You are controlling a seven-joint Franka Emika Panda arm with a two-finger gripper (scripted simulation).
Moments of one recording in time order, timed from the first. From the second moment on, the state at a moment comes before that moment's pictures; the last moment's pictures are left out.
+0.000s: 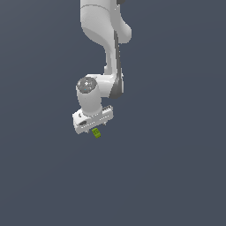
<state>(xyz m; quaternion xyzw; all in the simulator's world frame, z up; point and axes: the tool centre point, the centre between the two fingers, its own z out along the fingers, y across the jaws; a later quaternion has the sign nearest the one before) -0.021 -0.092 0.074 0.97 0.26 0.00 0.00</state>
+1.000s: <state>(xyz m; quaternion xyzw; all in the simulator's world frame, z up) -0.026 -0.099 0.034 0.96 0.28 0.00 0.00</state>
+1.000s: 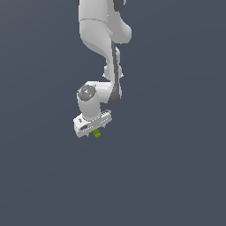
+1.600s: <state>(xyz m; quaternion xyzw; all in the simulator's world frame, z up) -0.025 -0.100 0.013 0.96 0.28 0.00 0.00</state>
